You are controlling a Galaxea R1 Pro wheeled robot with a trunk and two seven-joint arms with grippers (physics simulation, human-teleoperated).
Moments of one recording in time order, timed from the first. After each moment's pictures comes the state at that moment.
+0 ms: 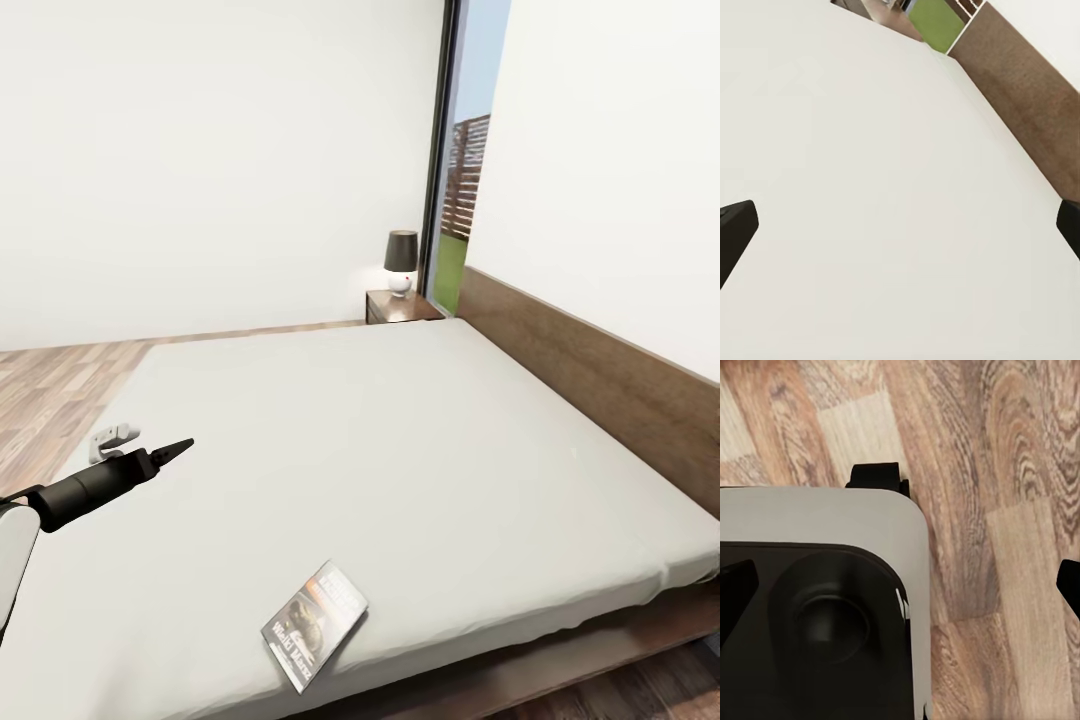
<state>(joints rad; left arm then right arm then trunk) -0.44 0.32 0.33 -1.54 0.58 0.88 -0.45 -0.21 -0.12 -0.13 0.02 0.08 -0.06 0.13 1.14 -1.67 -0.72</state>
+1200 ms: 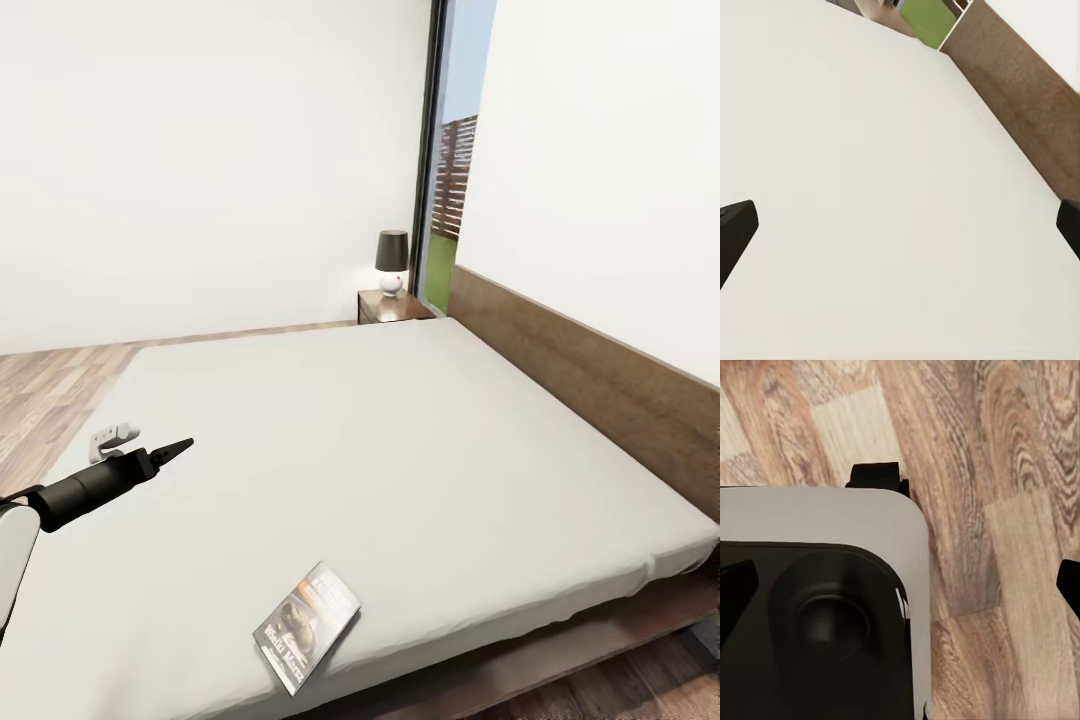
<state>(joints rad) -0.44 0.32 0.33 -1.54 0.58 0.87 -0.45 -0.21 -0.12 -0.13 0.02 0.08 -0.06 0.13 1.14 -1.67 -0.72</state>
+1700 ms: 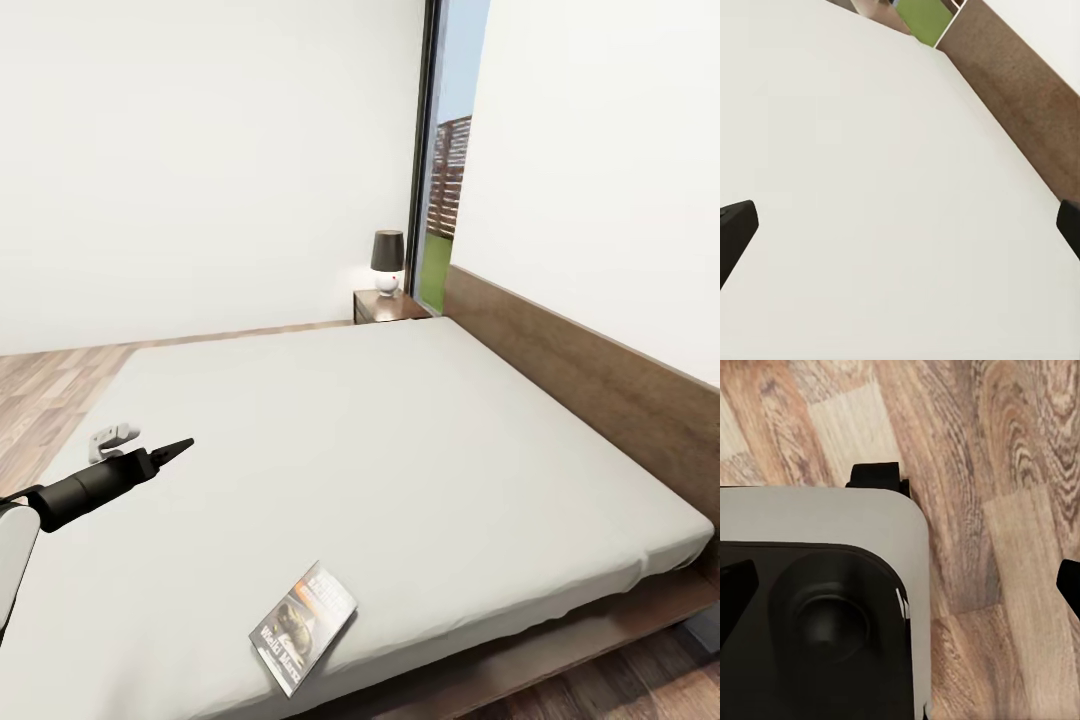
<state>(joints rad) -0.44 0.32 0.33 -1.54 0.58 0.87 -0.45 -0.21 -0.12 -0.13 0.02 0.08 -0.06 0.13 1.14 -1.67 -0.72</state>
